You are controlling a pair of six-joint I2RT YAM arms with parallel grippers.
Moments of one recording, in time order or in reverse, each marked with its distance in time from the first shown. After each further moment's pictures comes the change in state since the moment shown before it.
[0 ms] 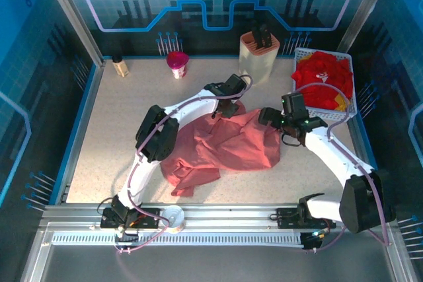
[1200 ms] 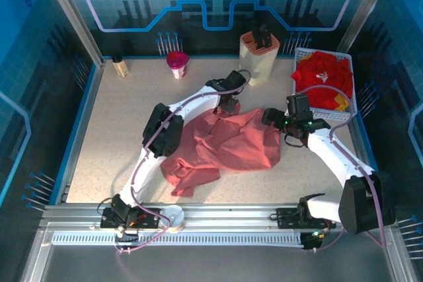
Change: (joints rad) left arm 0.044 0.114 0.155 -0.051 -0.030 -0.080; right arm -0.046 -0.006 -0.027 0.024 -0.049 -0.003
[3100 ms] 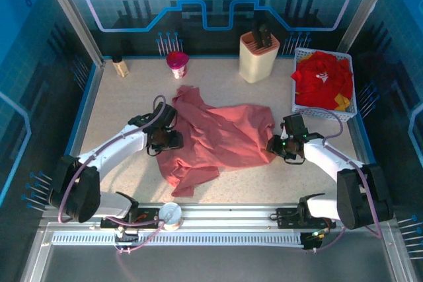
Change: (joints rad) left arm 0.209 -1.044 -1.205 0.032 0.327 -0.550; right arm -0.008 0.040 -0.225 0.006 -0.158 -0.029
